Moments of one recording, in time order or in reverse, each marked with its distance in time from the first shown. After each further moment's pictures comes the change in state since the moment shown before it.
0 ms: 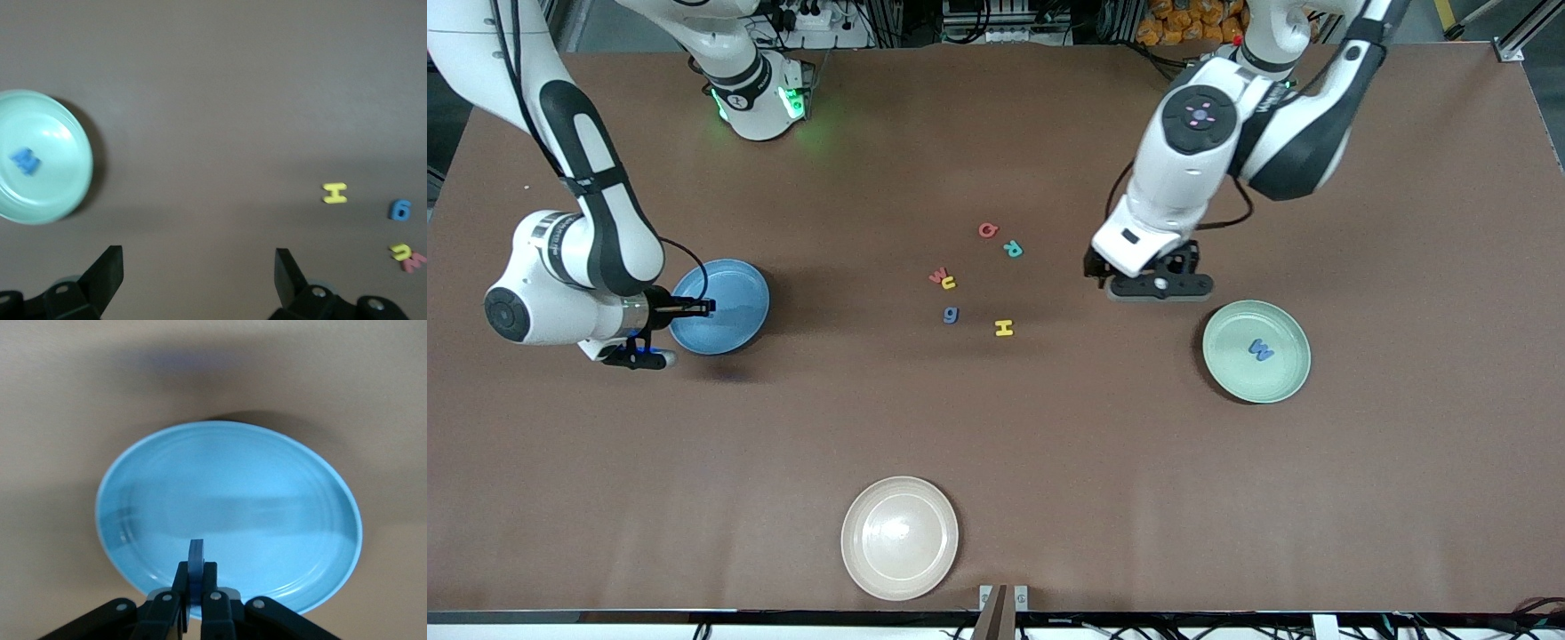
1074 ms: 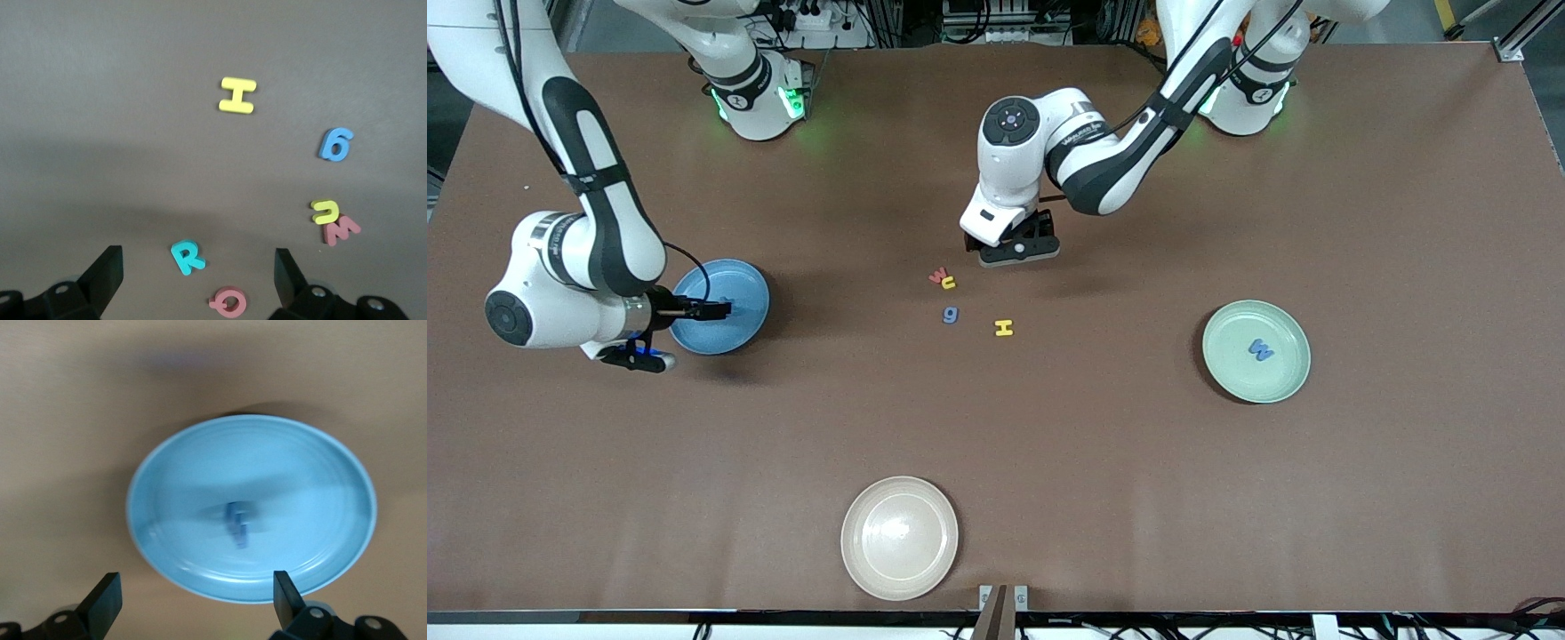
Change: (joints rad) left arm -0.241 0.280 -0.071 -0.013 0.132 0.244 -0.571; right arm 0.062 -0.004 0.002 0.076 0.002 -0.093 0.177
